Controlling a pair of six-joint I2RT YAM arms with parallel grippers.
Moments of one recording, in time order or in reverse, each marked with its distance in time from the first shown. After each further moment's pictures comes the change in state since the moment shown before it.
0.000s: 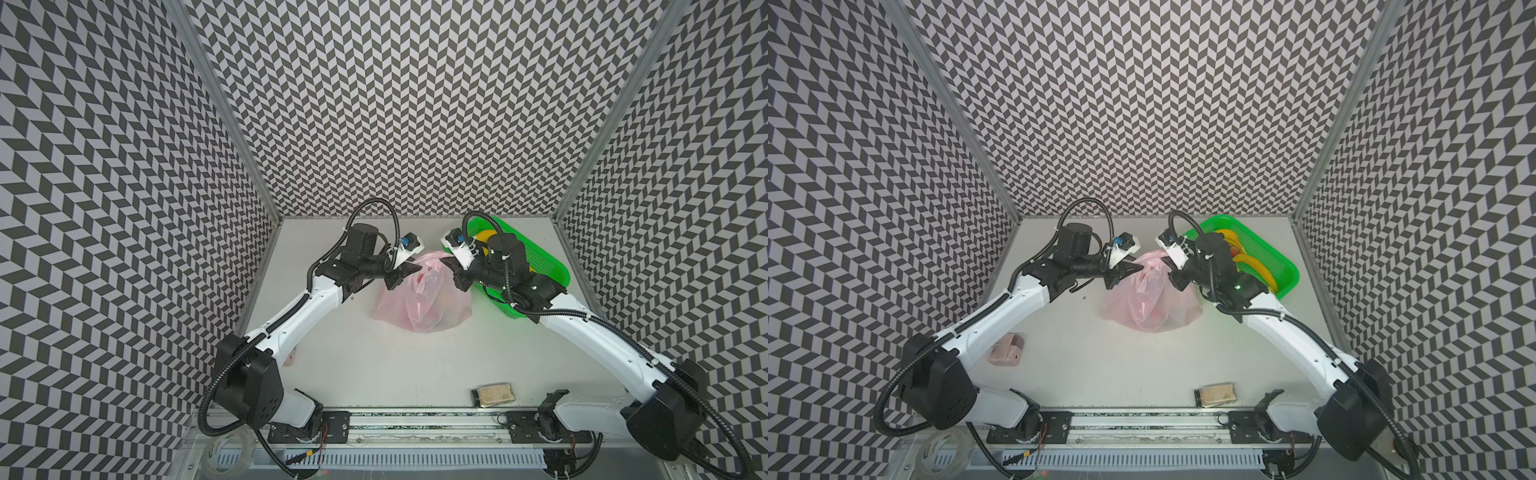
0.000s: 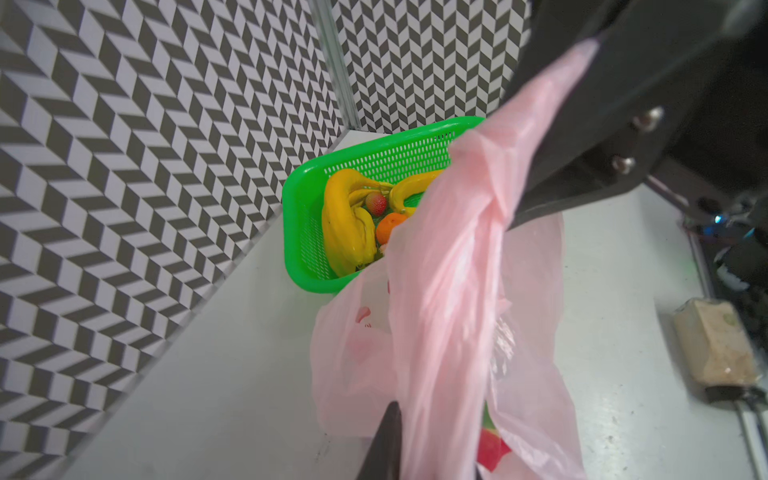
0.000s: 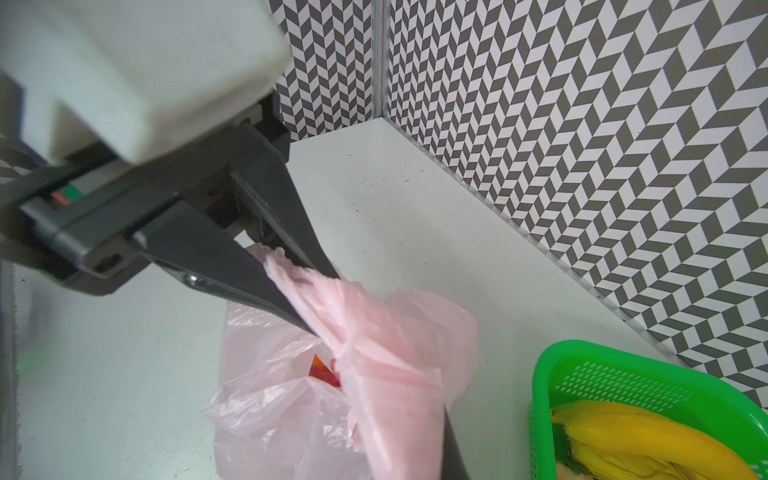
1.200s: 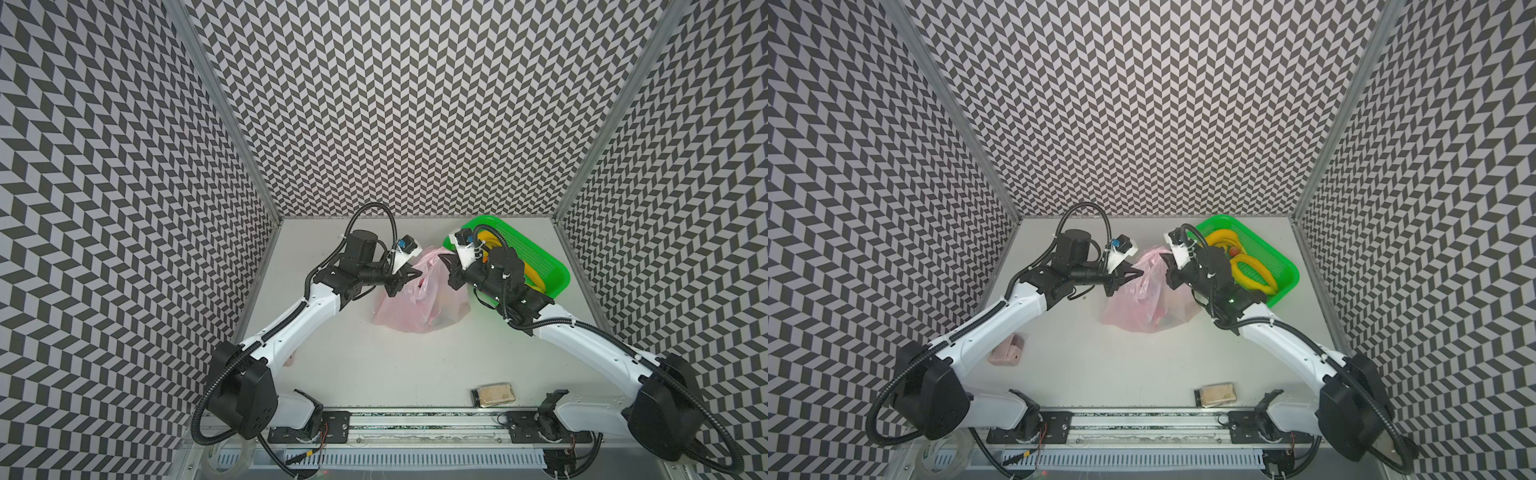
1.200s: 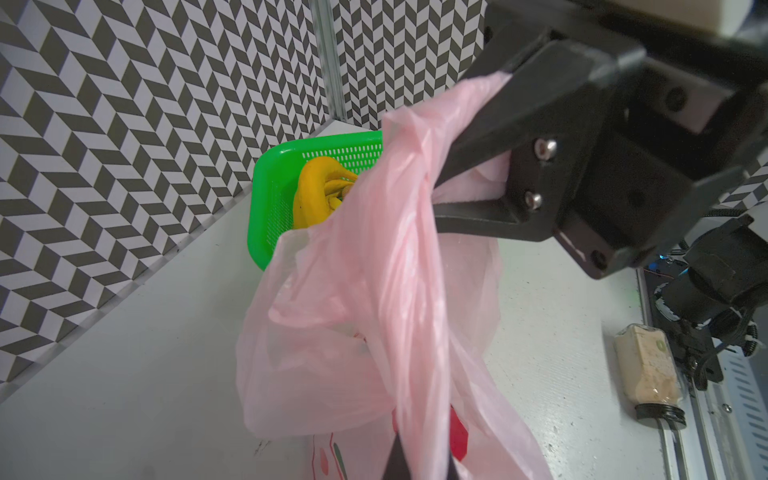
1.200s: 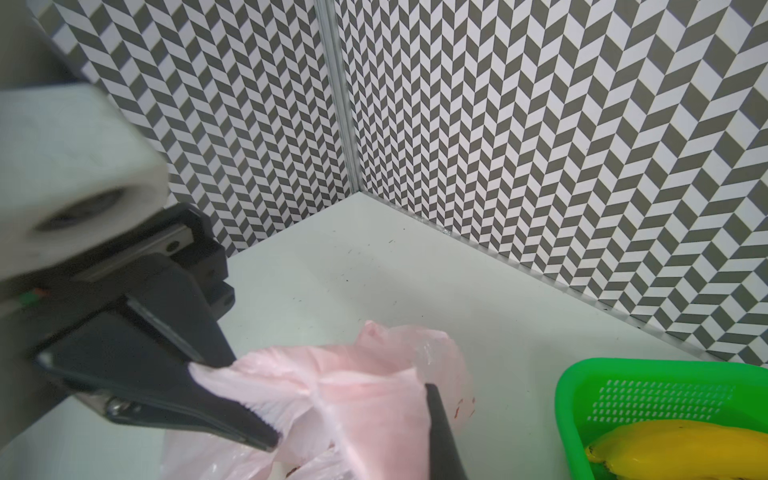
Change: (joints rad) left arm -0.021 -0.053 -0.080 0.035 0.047 -0.154; right arm 0.027 -0.002 -0.213 0.438 0.054 0.293
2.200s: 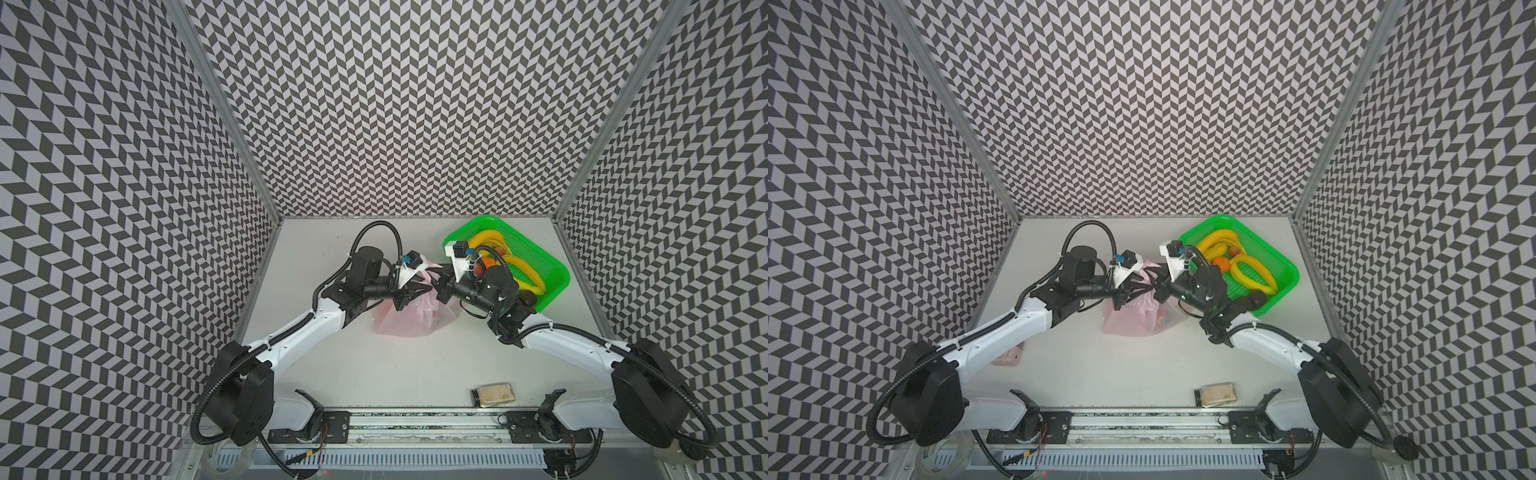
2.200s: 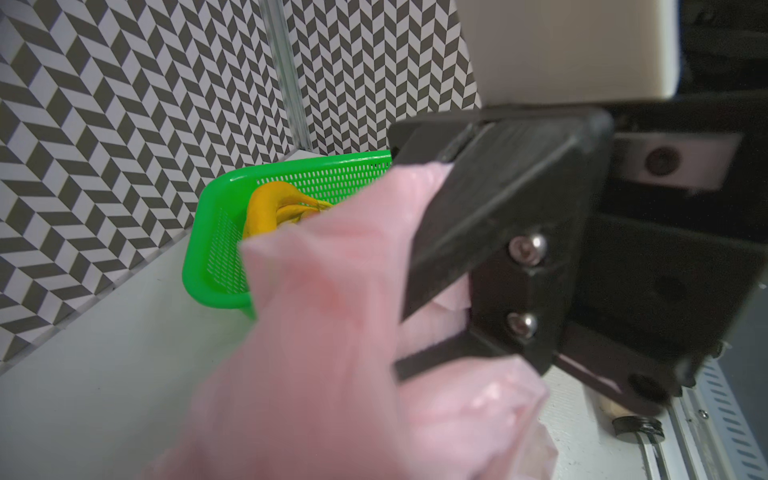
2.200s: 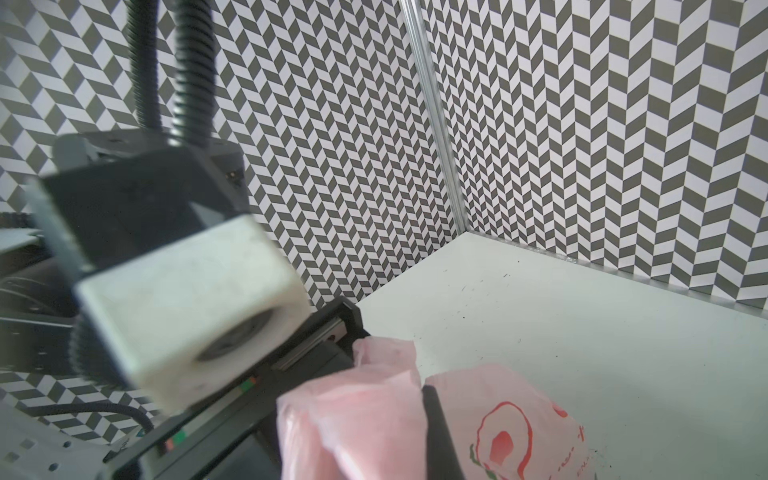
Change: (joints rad) left arm -0.074 -0.033 -0.199 0.284 0.035 -0.082; right arm 0.058 0.071 -0.168 0.433 -0.206 0.297
